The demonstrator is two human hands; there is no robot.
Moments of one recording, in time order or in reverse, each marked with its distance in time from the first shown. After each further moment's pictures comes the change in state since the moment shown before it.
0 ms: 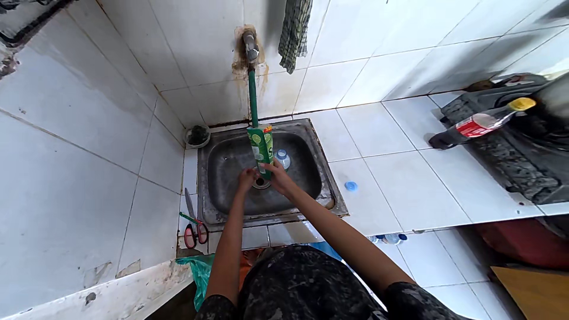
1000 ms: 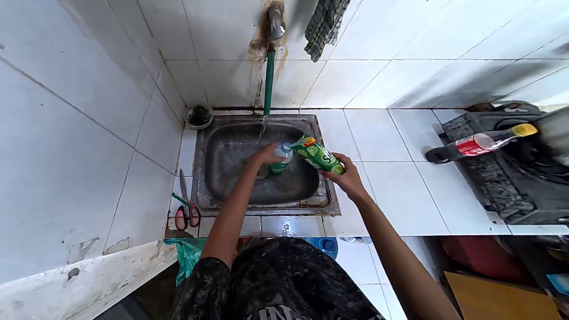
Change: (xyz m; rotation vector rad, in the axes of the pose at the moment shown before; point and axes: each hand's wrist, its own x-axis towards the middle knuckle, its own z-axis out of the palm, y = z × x) left_hand 0.022 0.062 0.029 0.586 -0.390 0.284; right_hand -0.065 -0.080 -0.140 -0.863 0.267 -0.184
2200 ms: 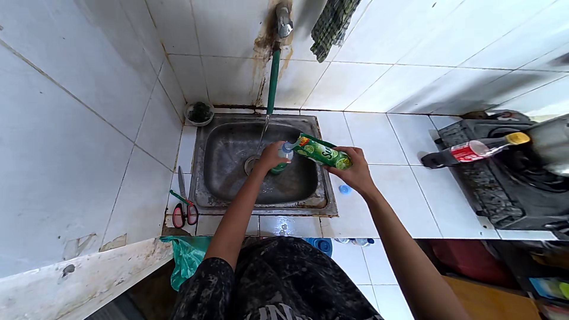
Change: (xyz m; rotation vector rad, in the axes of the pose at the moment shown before) left_hand 0.001 0.000 0.020 -0.110 0.183 0.125; right_hand 0.013 -0.024 -0.019 -0.381 0.037 -0.233
